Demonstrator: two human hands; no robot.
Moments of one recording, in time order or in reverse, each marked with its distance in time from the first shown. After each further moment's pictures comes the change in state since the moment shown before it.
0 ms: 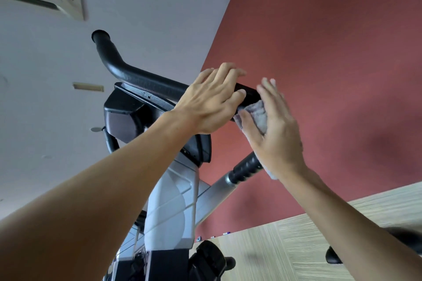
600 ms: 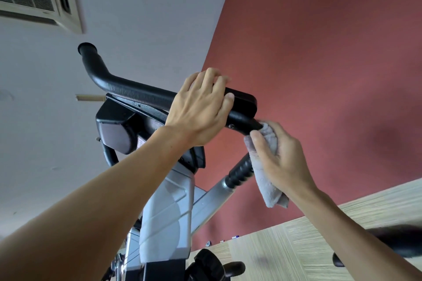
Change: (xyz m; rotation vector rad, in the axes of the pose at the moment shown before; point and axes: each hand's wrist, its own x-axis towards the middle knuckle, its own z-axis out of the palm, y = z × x) left_hand 0.002 0.011 0.016 0.187 0.143 -0.083; right_hand -0.035 0.023 -0.021 0.398 -0.112 0.417
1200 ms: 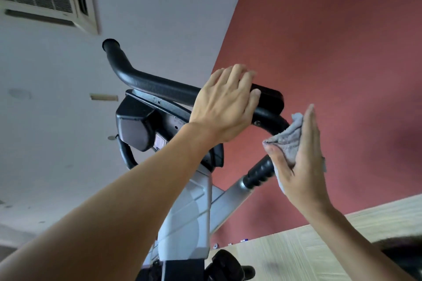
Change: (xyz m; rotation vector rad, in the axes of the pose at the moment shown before) left_hand -0.003 -0.004 0.006 0.007 0.029 0.025; right_hand -0.013 0.027 0.027 -0.210 0.149 -0.251
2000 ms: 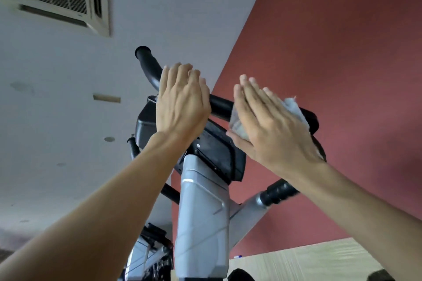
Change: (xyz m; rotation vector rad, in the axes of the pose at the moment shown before) left_hand -0.032 -0.106 -0.023 -0.046 0.268 -0.394; right_hand 0.090 -0.092 0.050 -0.889 -0.206 -0.700
